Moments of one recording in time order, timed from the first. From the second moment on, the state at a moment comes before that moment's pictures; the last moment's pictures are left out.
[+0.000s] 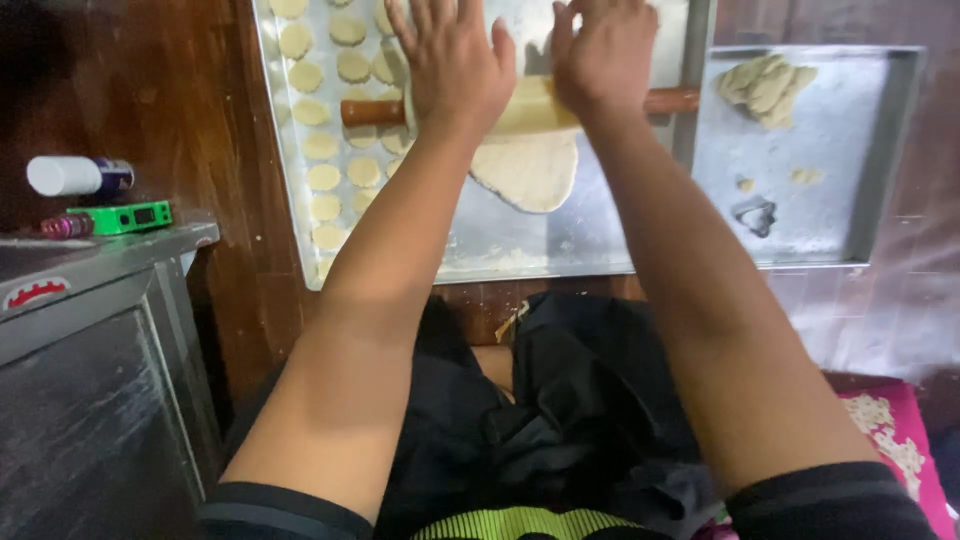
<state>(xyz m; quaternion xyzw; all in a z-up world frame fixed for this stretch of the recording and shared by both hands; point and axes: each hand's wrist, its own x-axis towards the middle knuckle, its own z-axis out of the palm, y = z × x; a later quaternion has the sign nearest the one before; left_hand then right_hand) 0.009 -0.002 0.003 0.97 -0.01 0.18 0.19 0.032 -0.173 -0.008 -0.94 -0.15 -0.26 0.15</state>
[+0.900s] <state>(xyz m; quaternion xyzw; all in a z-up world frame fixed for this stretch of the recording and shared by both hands) -0.190 -0.010 0.049 0.96 -0.06 -0.25 0.11 -0.181 -0.178 0.049 -0.97 -0.06 0.22 0.03</state>
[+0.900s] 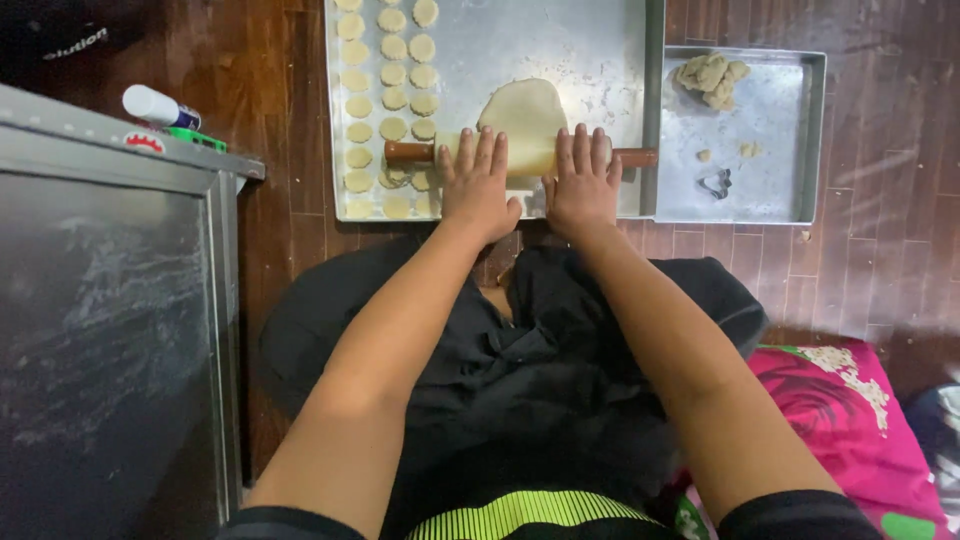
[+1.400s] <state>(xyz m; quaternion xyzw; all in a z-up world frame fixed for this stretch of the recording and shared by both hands) -0.133 -0.022 -0.028 0.98 -0.18 -0.04 0.09 -0.180 -0.205 0.023 -0.97 -0.09 -0.03 0.23</state>
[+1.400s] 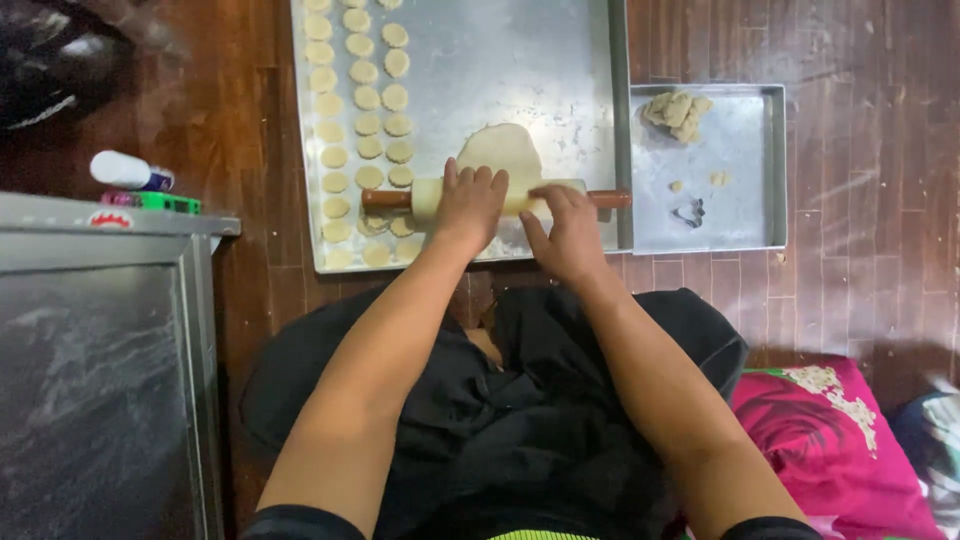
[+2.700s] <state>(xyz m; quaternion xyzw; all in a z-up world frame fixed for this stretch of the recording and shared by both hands) -0.184 0.083 0.170 0.79 -0.03 0.22 0.57 -0.032 -0.165 0.021 -0.95 -0.18 0.20 0.18</state>
